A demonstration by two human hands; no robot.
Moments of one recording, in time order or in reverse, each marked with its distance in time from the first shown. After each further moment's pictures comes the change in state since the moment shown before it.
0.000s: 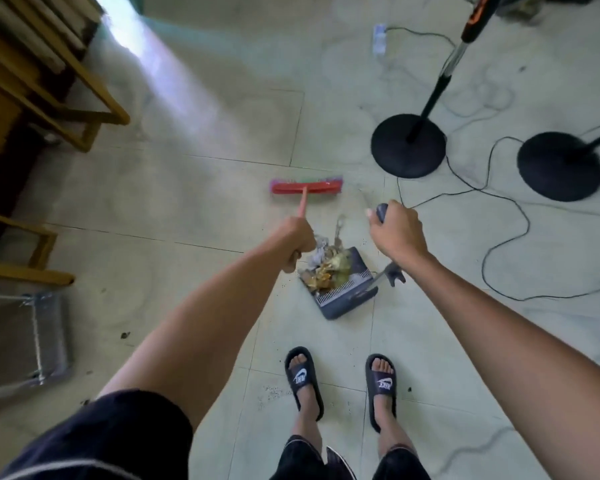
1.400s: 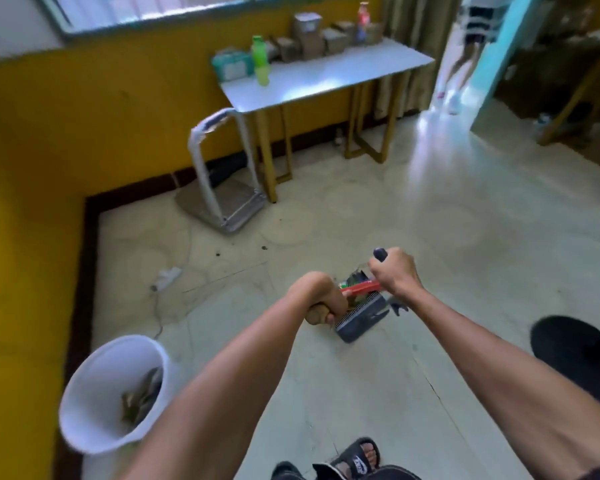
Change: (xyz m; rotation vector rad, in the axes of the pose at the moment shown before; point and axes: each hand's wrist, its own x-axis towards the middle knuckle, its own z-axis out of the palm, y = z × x) left_hand -0.373 -0.081 0.140 -0.637 -0.152 -0.364; right_hand -0.246 -0.091 -0.042 -0.078 -0.523 -0.806
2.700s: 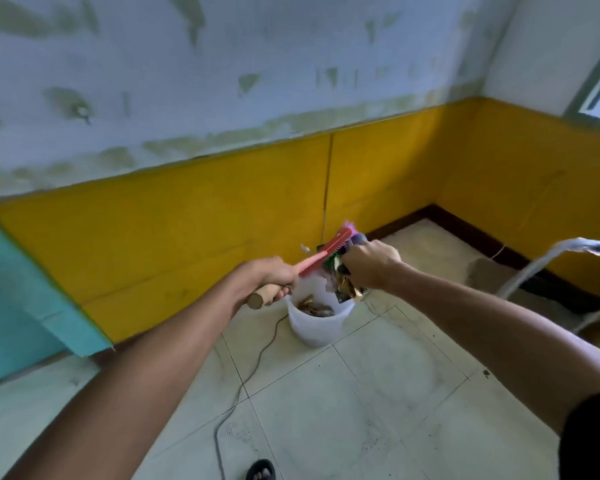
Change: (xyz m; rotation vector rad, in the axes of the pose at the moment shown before) left_hand -0.245 -0.189 0.237 -1.701 0.902 -0.618; right_hand -0.229 -0.270 0.130 -0.772 -0.421 -2.185
